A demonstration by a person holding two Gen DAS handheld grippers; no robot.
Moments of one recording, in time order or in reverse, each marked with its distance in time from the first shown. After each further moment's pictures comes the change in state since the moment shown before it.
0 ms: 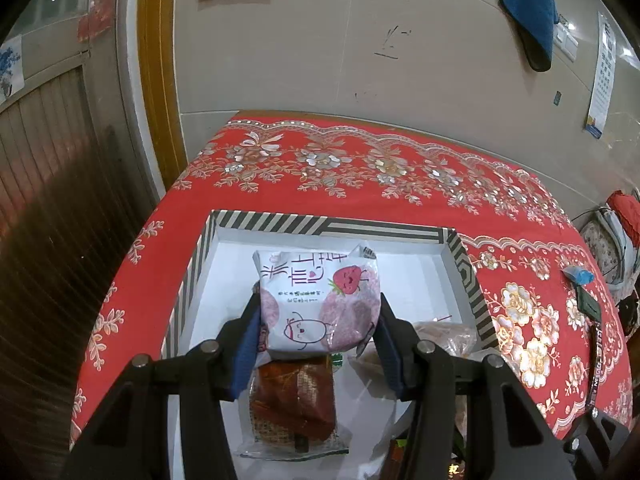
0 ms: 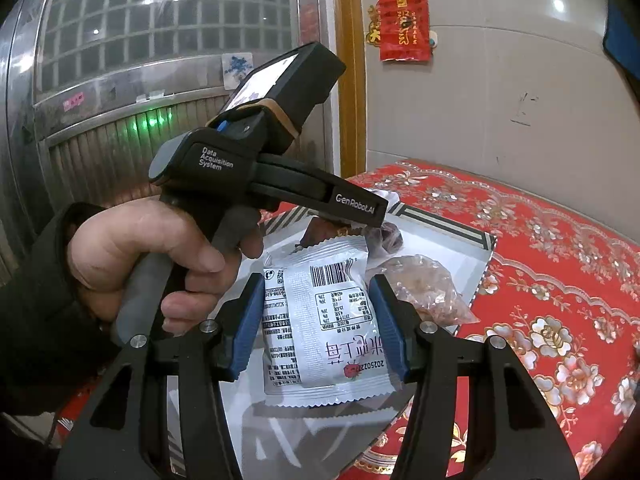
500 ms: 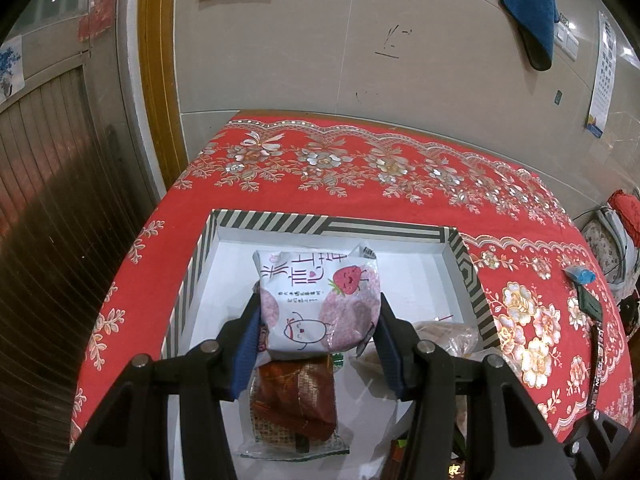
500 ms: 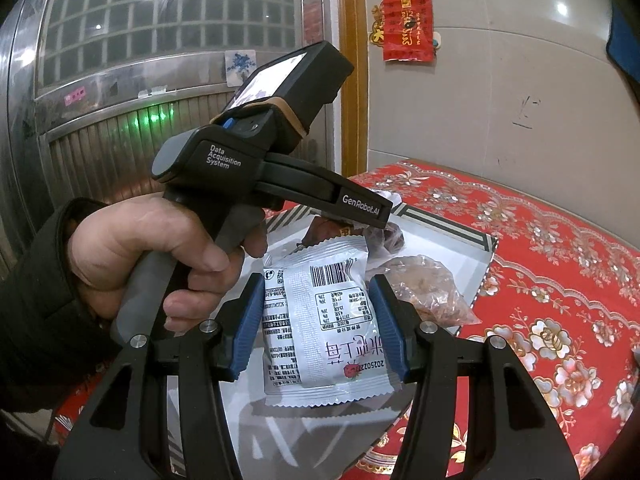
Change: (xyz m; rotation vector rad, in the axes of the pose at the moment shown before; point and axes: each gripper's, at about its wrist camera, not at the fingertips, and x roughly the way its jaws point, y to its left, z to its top) left arm 0.001 0.000 0.000 0.000 0.000 0.002; right arm 0.000 0.002 0.001 -0.011 0.003 -0.004
